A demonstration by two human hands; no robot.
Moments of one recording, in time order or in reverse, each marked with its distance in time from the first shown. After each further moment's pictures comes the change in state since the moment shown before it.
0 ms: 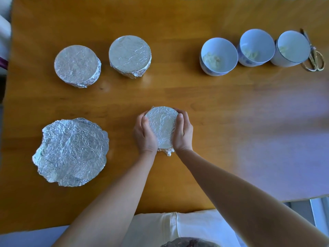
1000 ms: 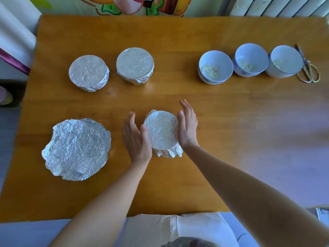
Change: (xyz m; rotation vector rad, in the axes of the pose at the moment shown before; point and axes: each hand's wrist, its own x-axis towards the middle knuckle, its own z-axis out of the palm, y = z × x) left_hand -0.019 0.003 -0.028 0.414 -0.036 0.302; right_hand 0.016 -0.015 -0.028 -0.217 -0.121 -0.133
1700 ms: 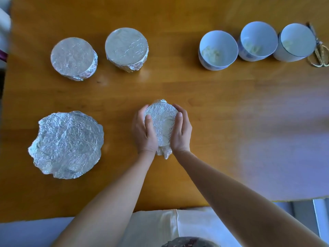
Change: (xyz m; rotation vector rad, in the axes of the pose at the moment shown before) left_hand 0.005 -0.003 0.036 -0.174 0.015 0.074; right_hand -0.027 0.014 0.025 0.296 0.153 0.096
